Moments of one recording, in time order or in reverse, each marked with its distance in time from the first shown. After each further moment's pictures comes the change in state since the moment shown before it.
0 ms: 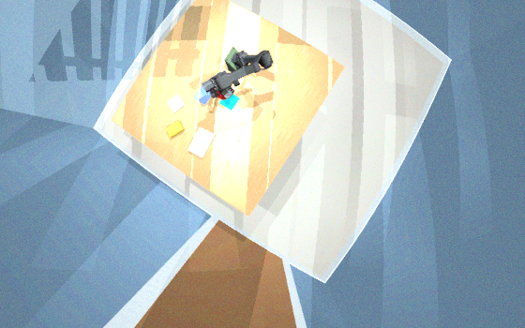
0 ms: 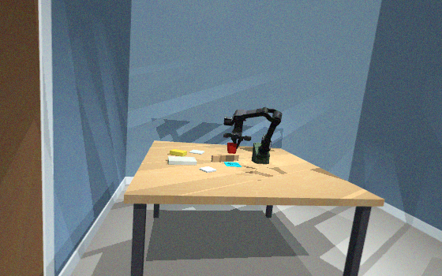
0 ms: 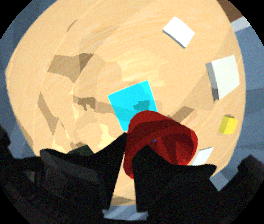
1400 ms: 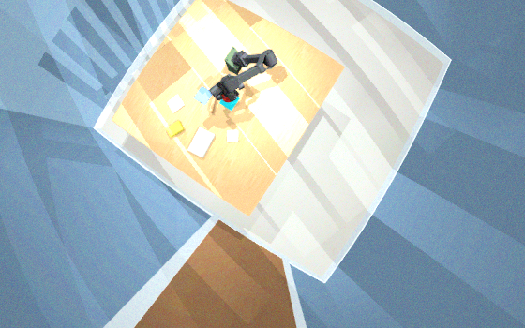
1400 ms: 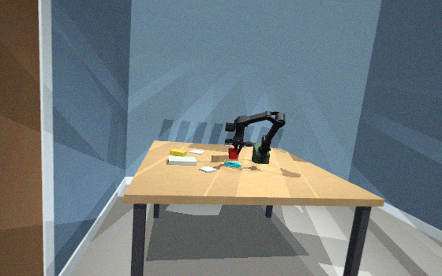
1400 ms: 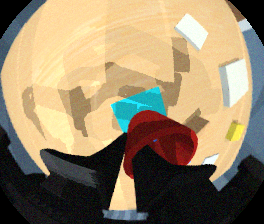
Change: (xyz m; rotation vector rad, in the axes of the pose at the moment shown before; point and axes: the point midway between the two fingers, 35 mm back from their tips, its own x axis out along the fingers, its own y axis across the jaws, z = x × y) arm 0.036 0.018 0.015 0.000 -0.001 0.000
